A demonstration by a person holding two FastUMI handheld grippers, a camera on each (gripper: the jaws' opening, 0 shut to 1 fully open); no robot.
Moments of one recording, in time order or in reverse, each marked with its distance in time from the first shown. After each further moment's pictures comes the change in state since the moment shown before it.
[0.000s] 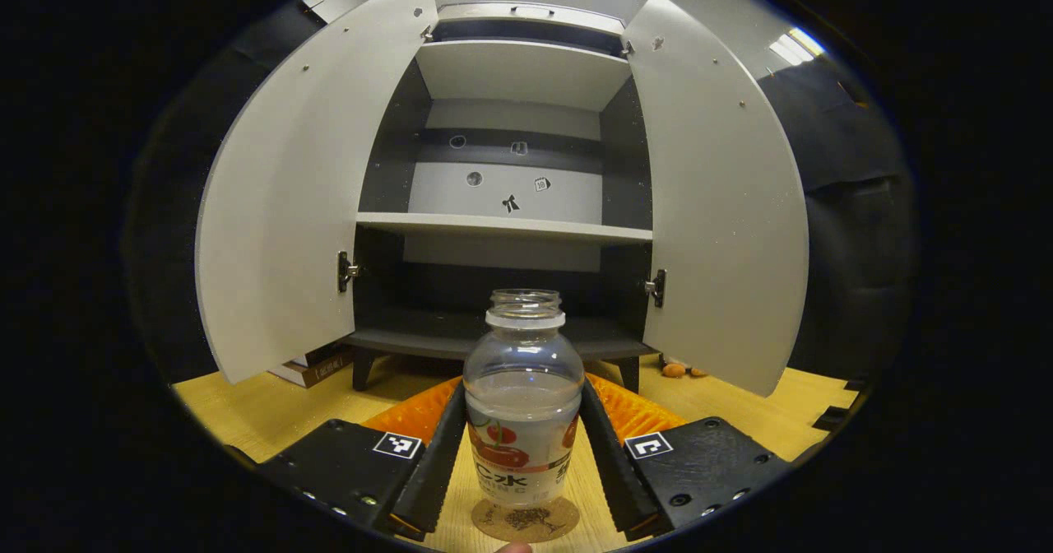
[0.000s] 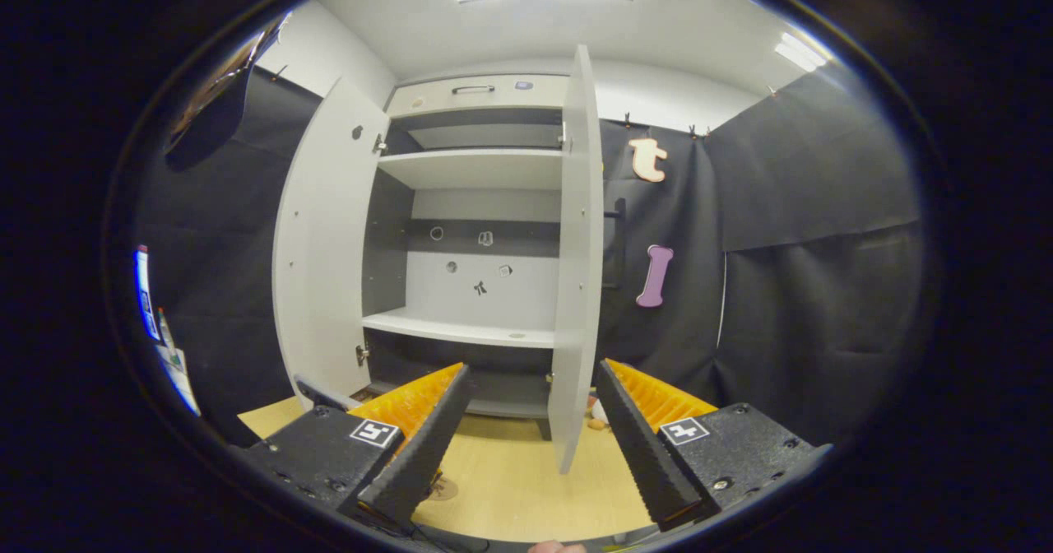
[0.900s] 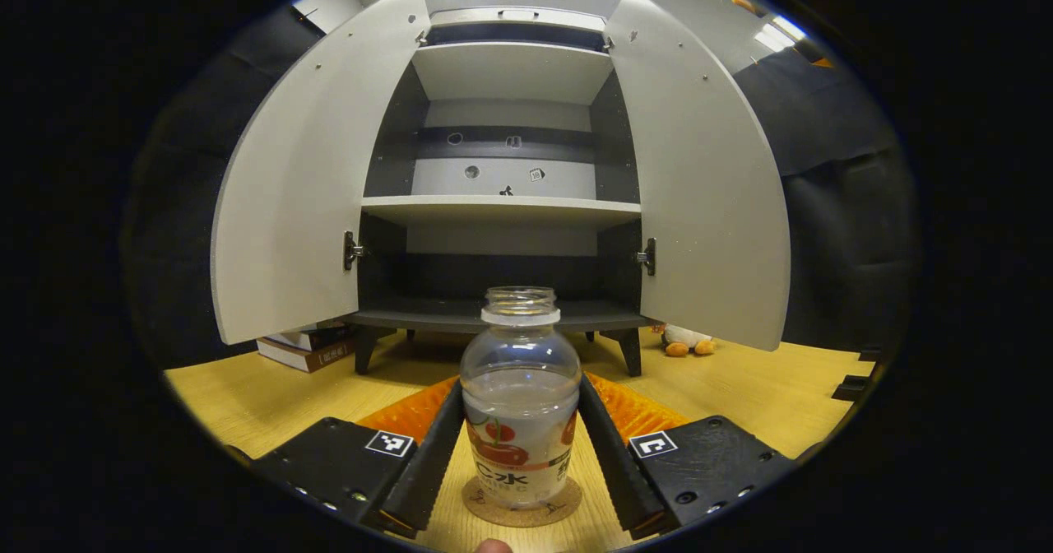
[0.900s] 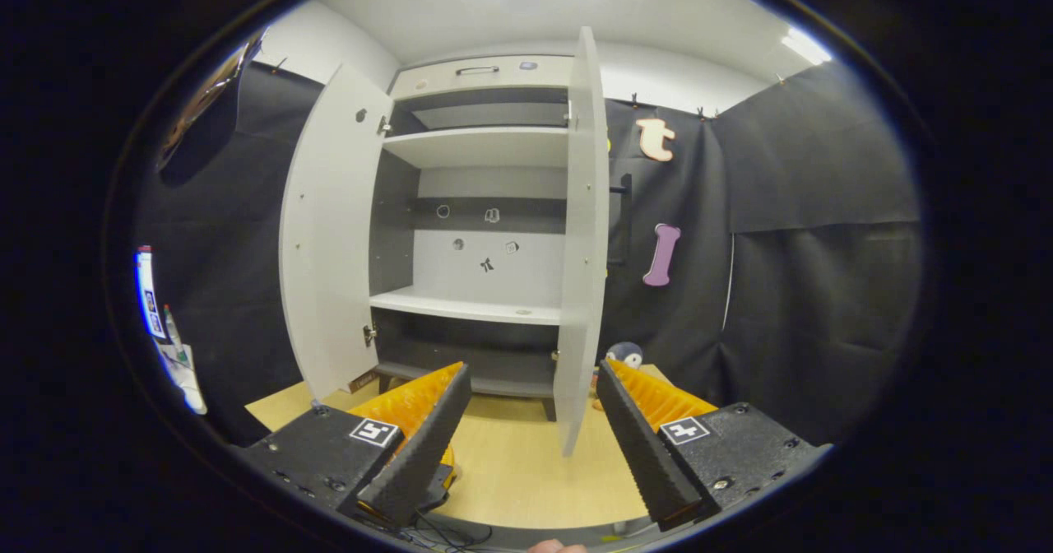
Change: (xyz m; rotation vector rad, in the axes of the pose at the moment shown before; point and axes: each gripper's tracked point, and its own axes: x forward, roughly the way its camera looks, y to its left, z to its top) left arm -0.014 -0.008 -0.033 0.009 -0.006 0.011; right arm -0.005 0.000 -0.011 0.002 0.061 0.023
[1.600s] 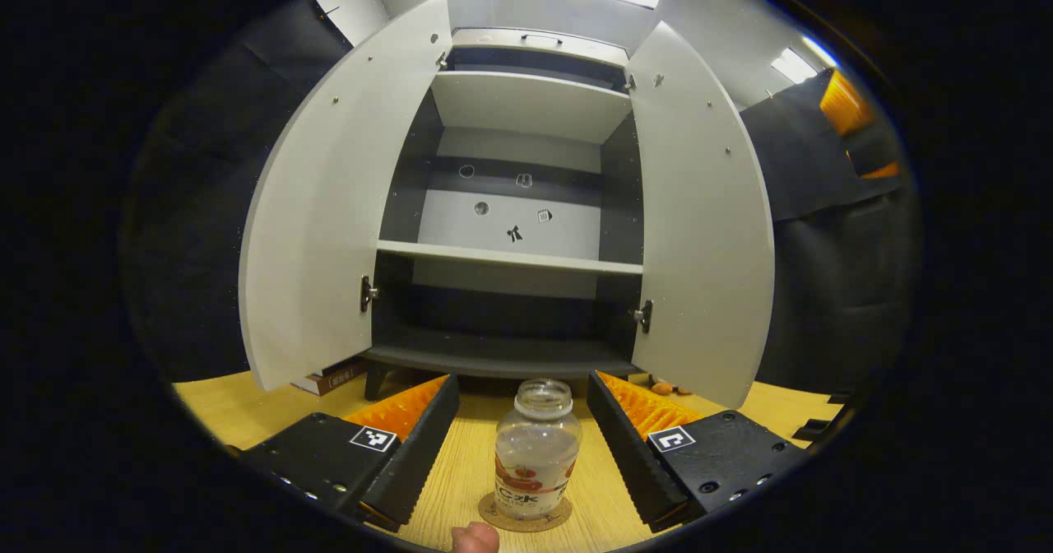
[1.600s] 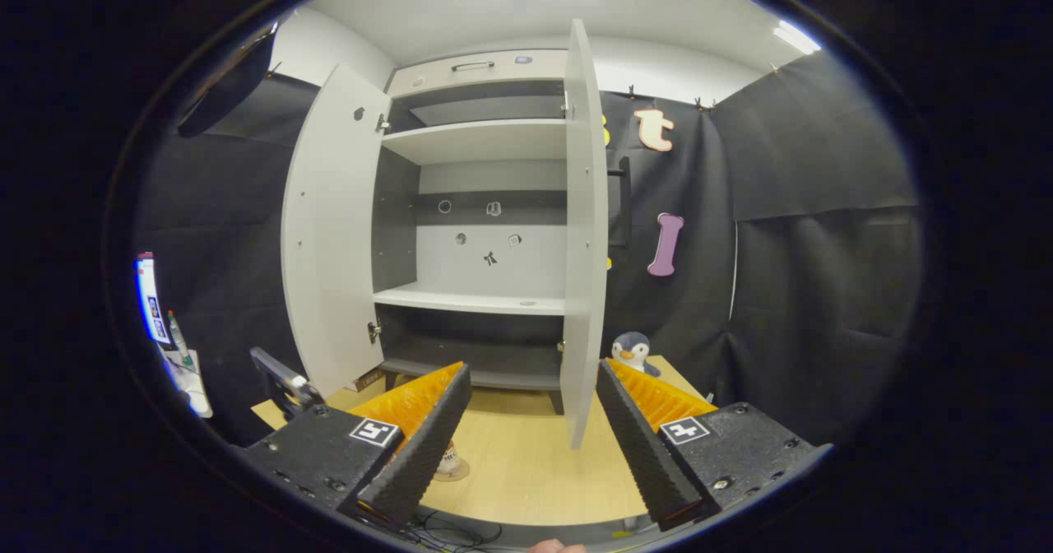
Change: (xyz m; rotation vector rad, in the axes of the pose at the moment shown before) left arm -0.034 0.024 0.112 -0.076 -0.126 -0.019; right arm 0.004 0.001 -0.015 0.025 0.001 0.016
